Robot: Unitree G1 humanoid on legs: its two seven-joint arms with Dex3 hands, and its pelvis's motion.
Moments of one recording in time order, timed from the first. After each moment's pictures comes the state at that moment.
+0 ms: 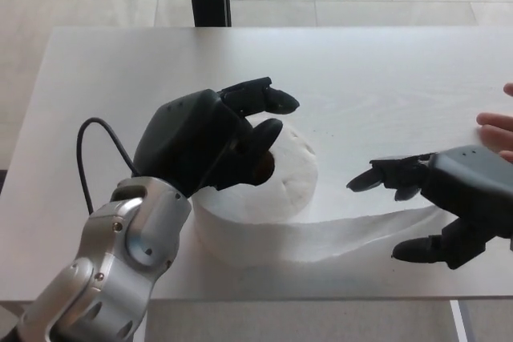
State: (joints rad) left_arm -0.29 0.45 -0.52 -0.34 0.39 0.43 0.03; right_arm -0.18 -0.71 0.33 -0.08 -0.47 -0.20 0.28
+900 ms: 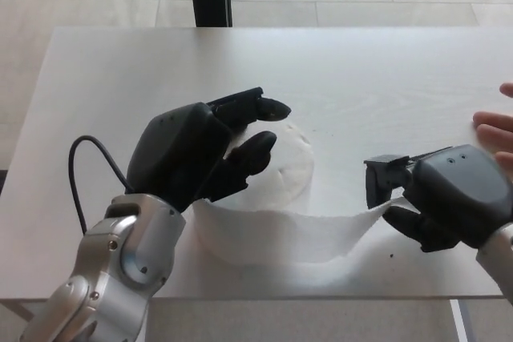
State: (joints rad) left_arm -0.21 0.44 -0.50 -0.32 0.43 0.36 0.07; right_arm -0.14 -0.56 0.35 -0.03 -0.75 -0.13 -0.03
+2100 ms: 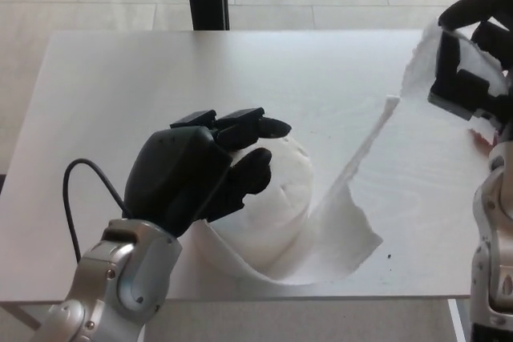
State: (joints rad) left_arm -0.13 0.44 -0.50 -0.29 0.53 0.20 0.11; right_arm -0.31 0.11 -0.18 -0.22 -0.30 0.08 -0.14
